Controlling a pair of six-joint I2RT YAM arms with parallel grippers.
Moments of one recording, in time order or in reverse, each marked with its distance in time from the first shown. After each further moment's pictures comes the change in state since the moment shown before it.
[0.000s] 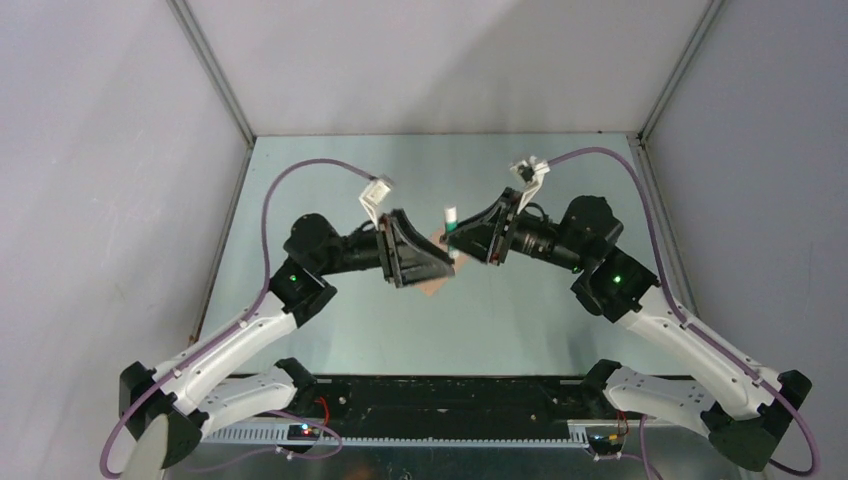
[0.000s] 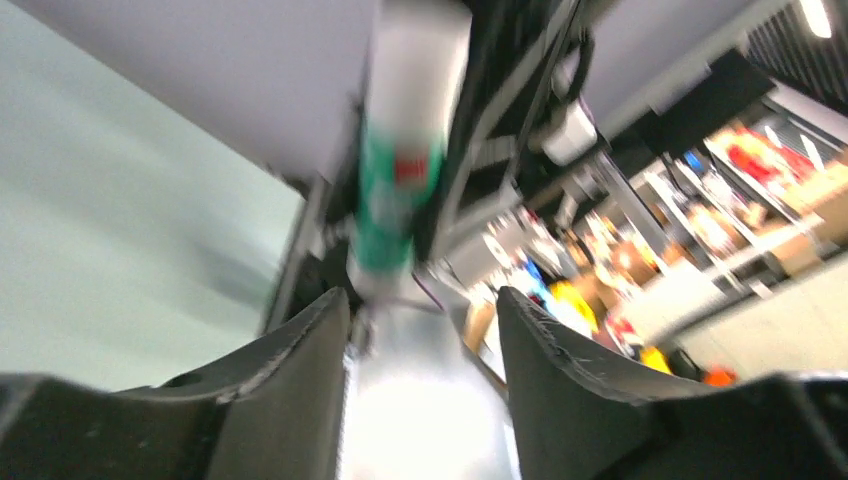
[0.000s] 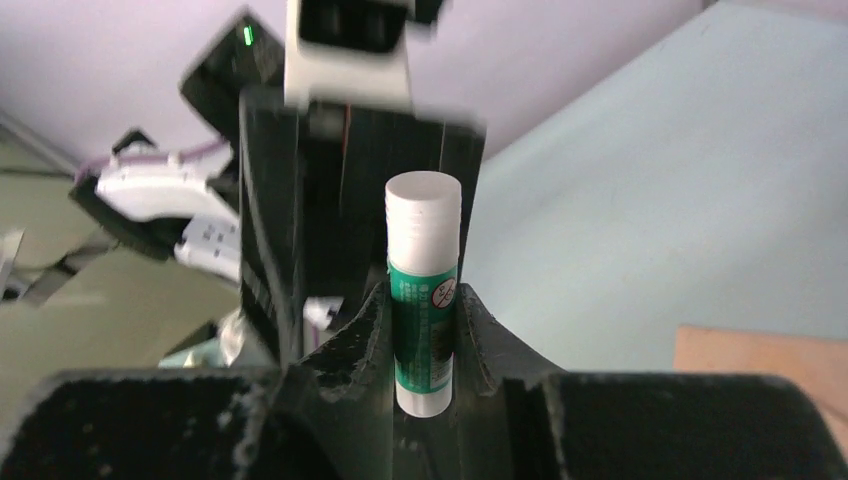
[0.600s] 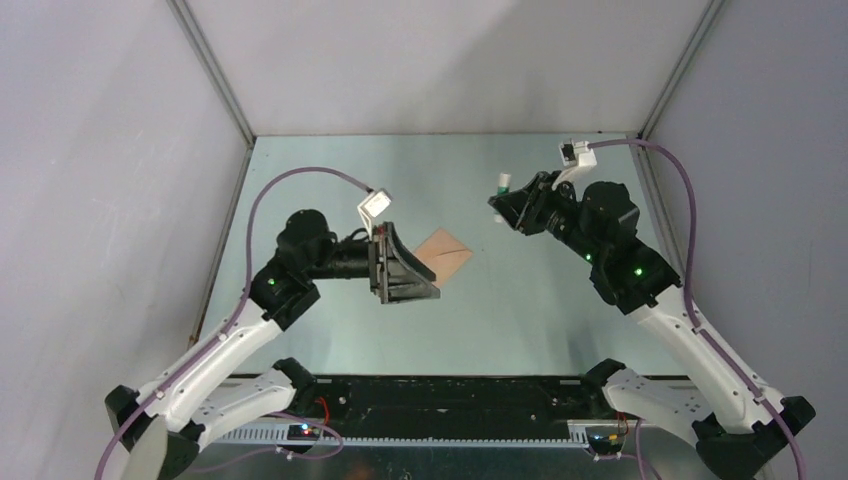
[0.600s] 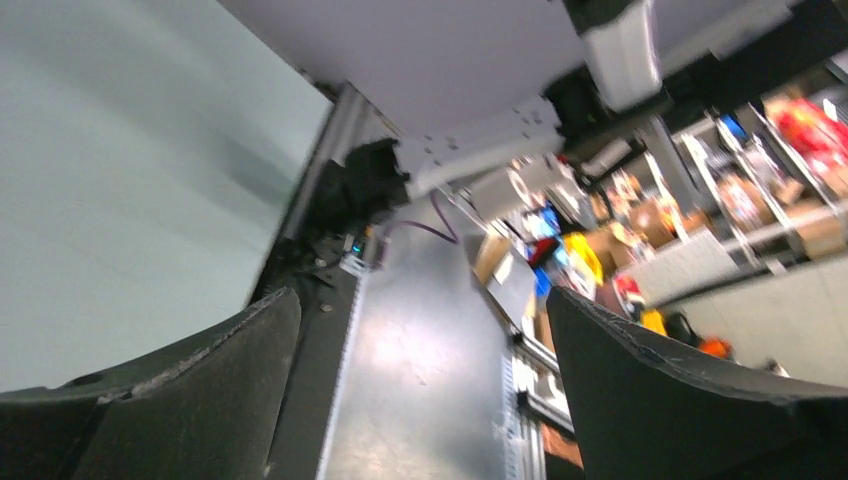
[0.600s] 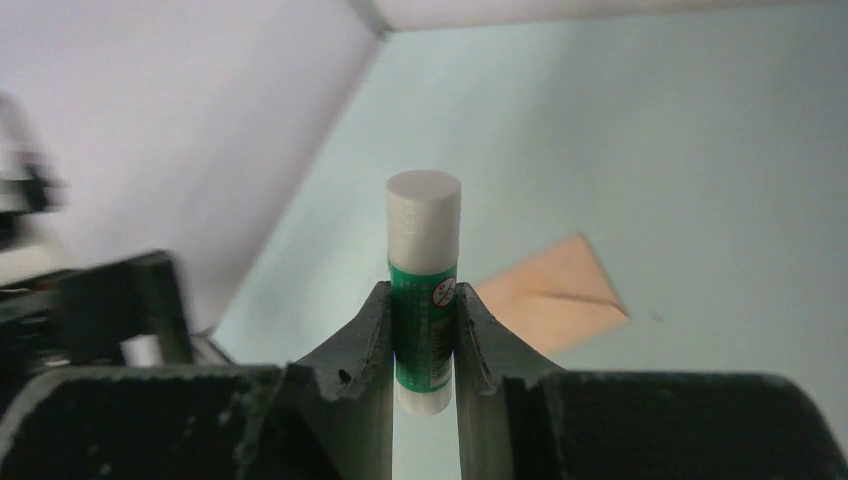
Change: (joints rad) left arm 0.006 -0.071 0.040 -0.401 0.161 0.114; right arm -0.188 -0.030 0.041 -0.166 0.326 -0.002
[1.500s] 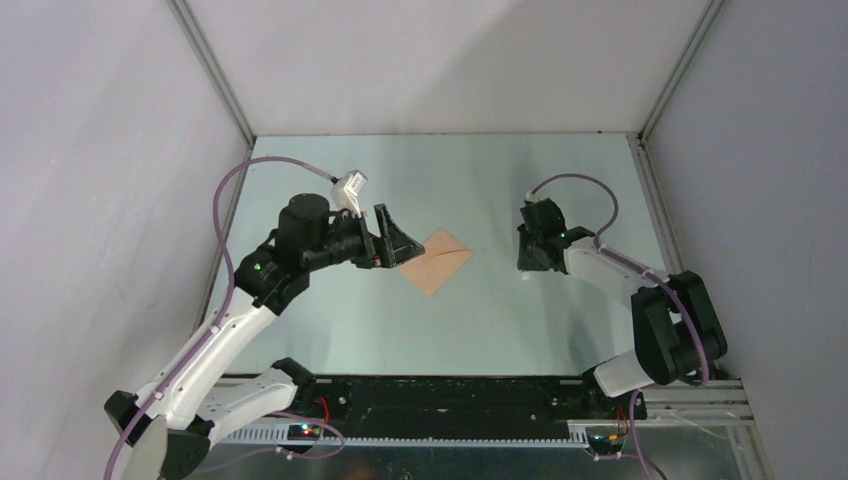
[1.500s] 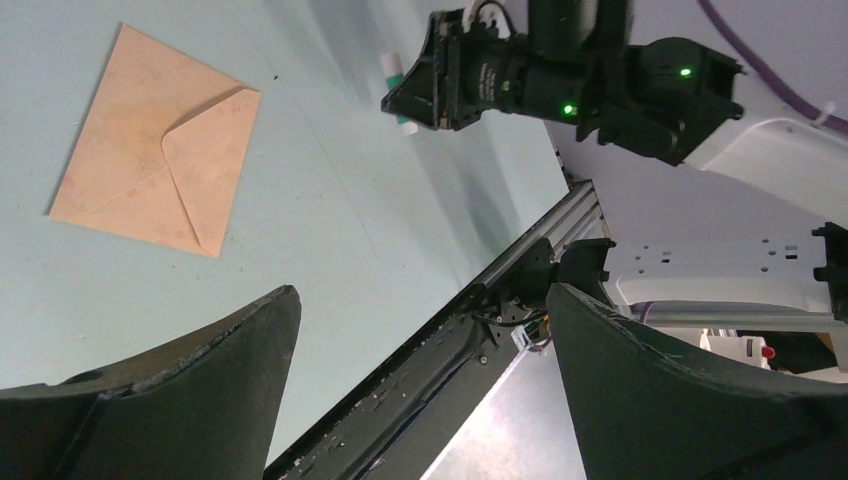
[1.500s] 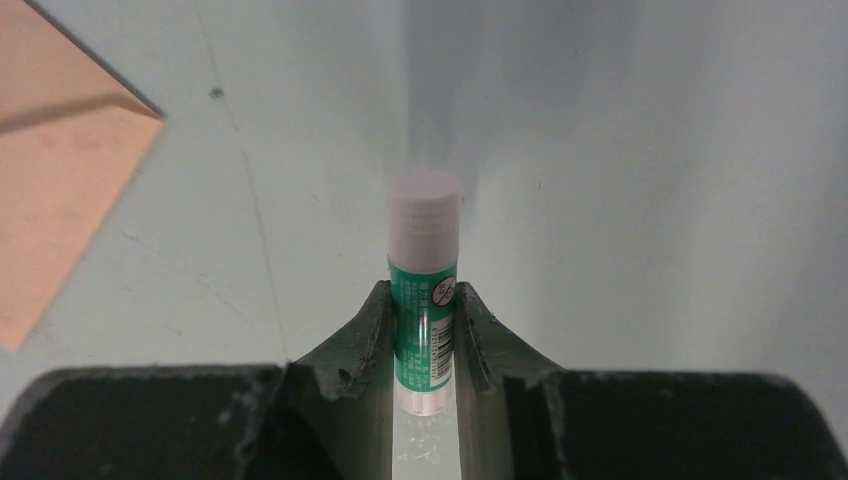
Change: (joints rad) left arm 0.125 0.042 0.167 -0.489 -0.512 0.156; right arm -0.196 0.513 -0.203 -0.208 0.267 -0.137
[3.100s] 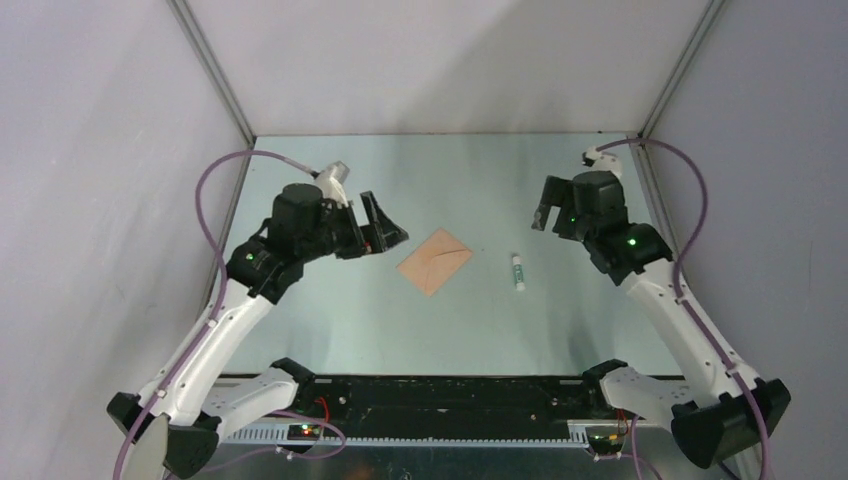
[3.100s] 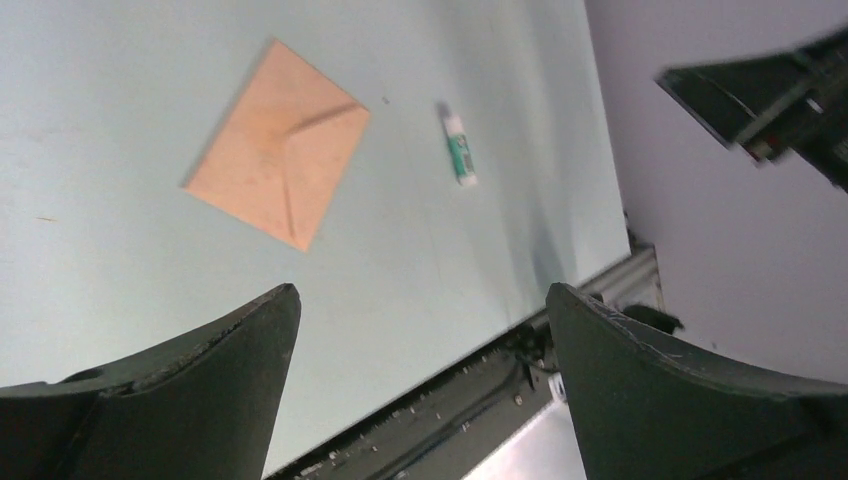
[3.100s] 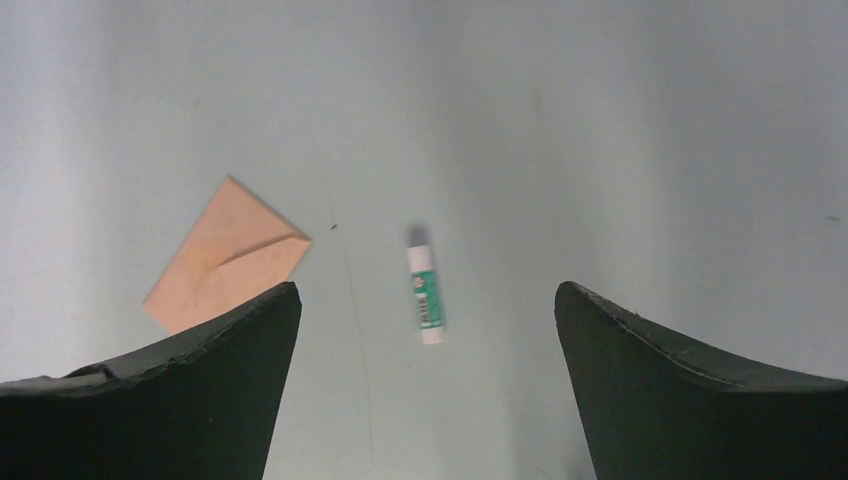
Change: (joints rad) left arm 0.065 0.040 0.064 -0.132 -0.098 0.004; right arm -0.028 -0.371 0.204 -0.223 0.121 0.053
